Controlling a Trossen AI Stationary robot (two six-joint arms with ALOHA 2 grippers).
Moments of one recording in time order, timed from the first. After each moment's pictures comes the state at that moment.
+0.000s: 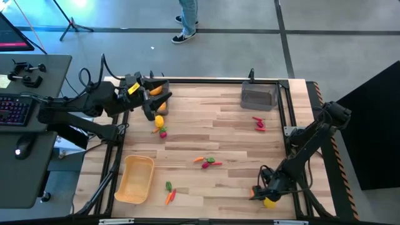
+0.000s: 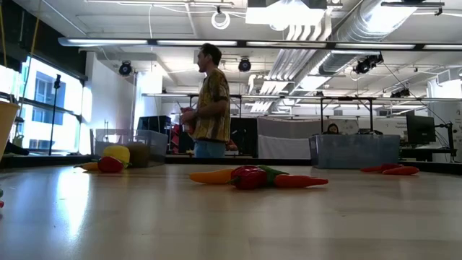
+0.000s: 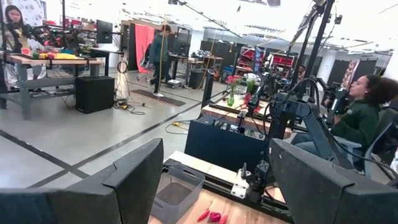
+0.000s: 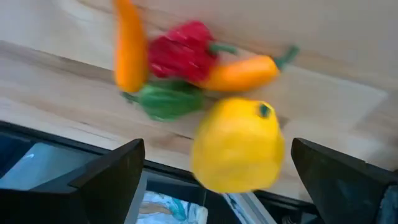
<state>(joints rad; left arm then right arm) -0.07 0.96 1.15 -0.11 -0.48 -0.13 0.92 1.48 0.75 -0.40 -0.21 2.29</state>
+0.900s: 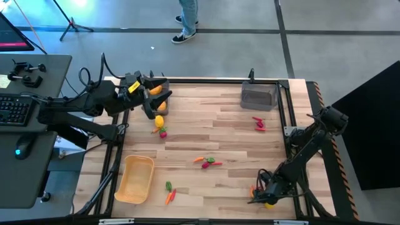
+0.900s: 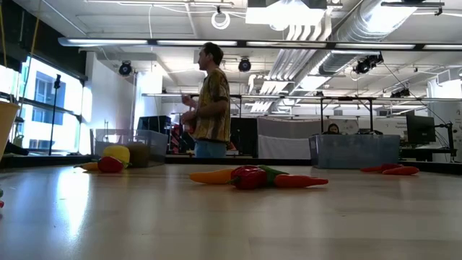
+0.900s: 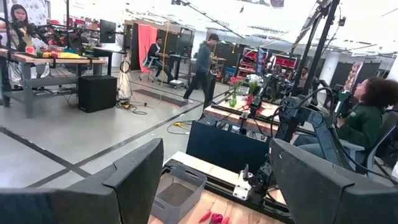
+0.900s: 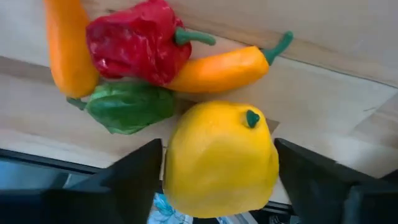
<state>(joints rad) -0.06 0.96 1.15 -0.11 -0.47 -0.14 0.92 1.58 0.75 -0.34 -0.30 2.28</state>
